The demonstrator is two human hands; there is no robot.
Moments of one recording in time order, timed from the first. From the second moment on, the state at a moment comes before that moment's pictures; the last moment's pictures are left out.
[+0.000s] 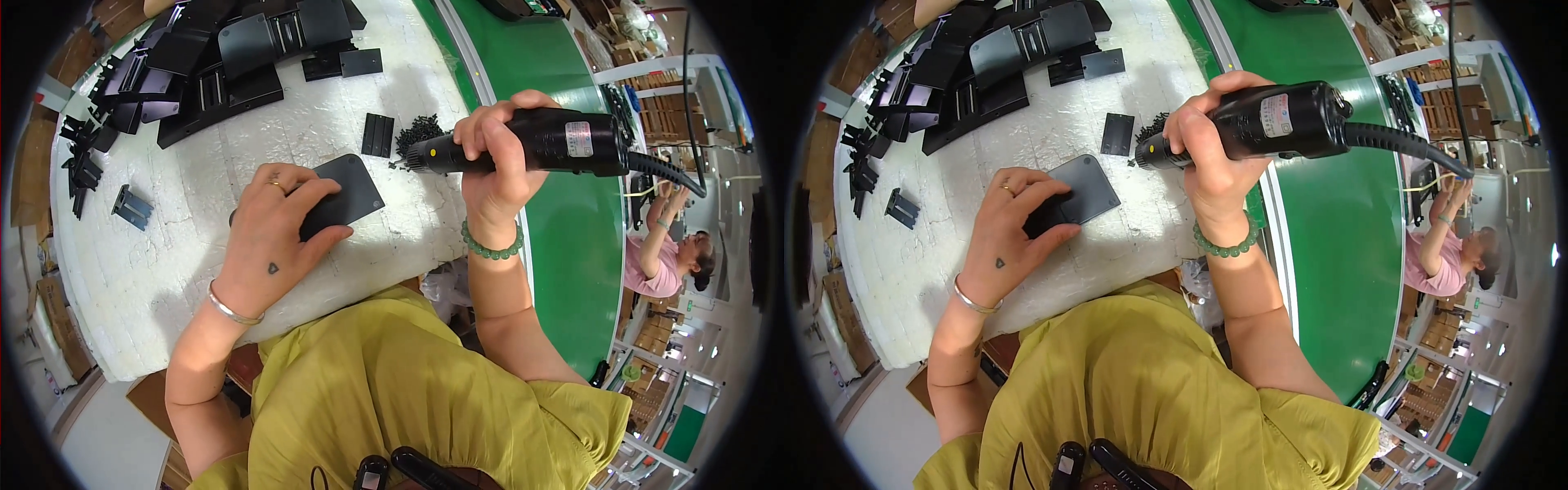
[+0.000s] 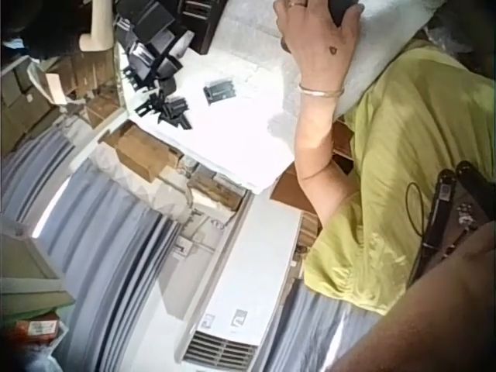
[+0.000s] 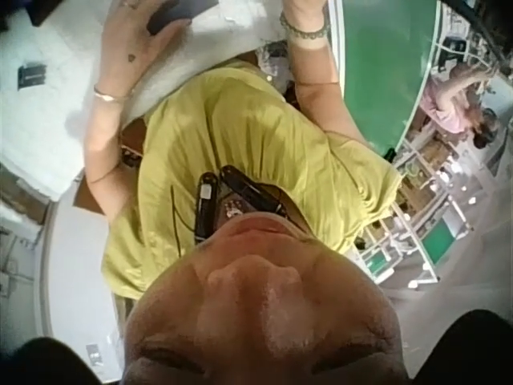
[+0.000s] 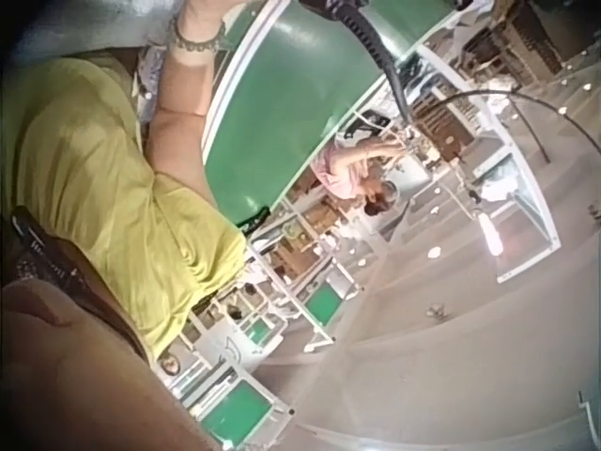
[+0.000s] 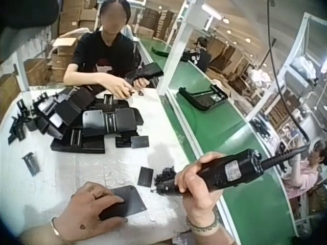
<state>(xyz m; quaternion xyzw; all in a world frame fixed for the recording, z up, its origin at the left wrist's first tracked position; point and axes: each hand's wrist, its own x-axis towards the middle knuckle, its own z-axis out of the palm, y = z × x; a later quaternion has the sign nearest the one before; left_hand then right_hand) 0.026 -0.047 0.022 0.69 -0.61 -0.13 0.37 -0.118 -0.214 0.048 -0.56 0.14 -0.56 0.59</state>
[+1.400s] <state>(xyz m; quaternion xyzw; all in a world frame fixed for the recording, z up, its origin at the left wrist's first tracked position) -0.006 -0.134 0.009 0.59 -0.70 -0.16 0.38 -0.158 -0.193 0.086 -0.62 -0.03 -0.50 0.60</state>
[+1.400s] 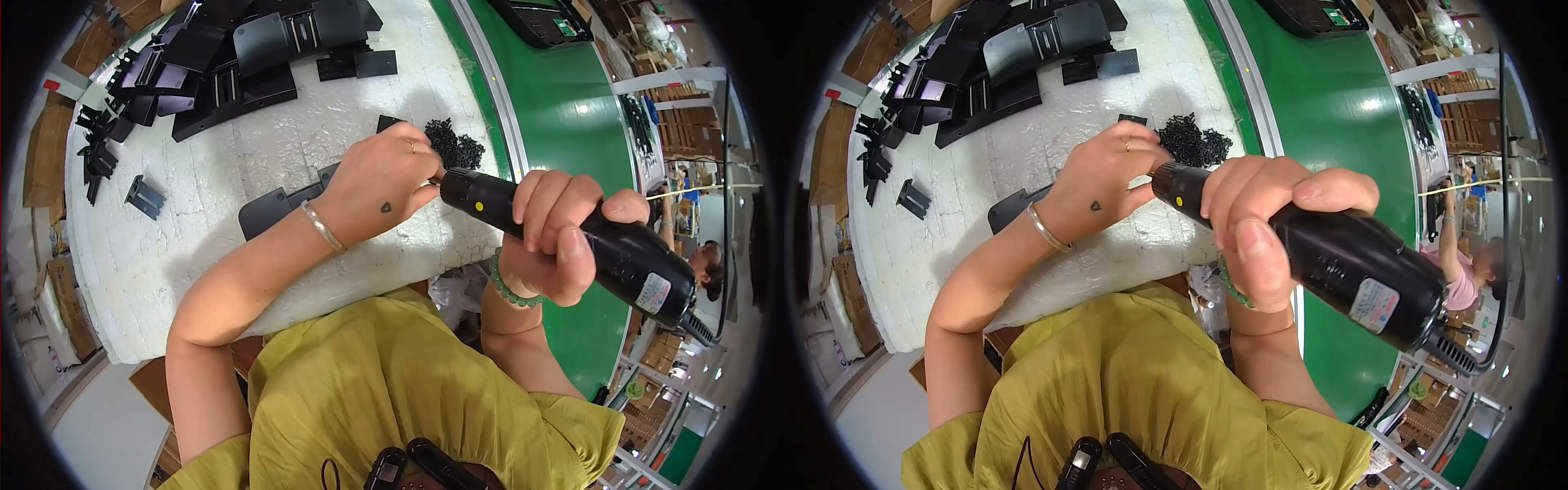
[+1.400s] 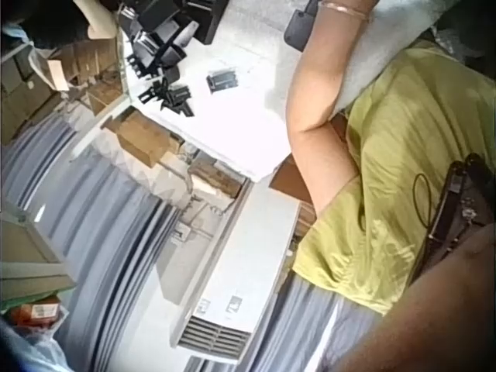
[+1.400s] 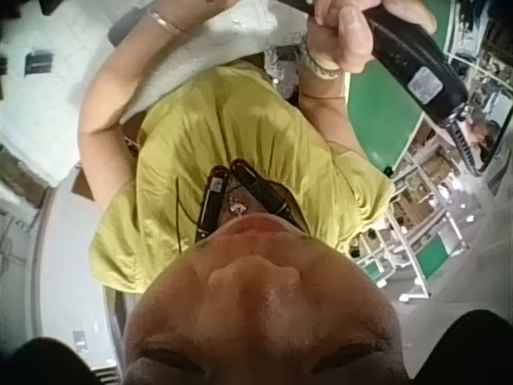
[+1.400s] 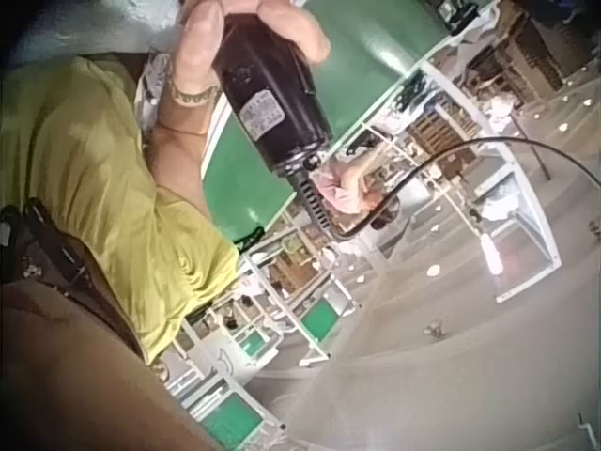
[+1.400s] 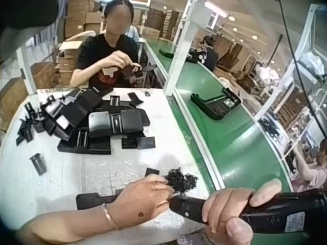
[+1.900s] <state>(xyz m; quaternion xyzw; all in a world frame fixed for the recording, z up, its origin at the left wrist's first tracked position) 0.058 -0.053 -0.003 0.75 -0.56 -0.12 0.34 -0.127 -0.160 0.090 -0.65 -0.12 -0.37 0.66</state>
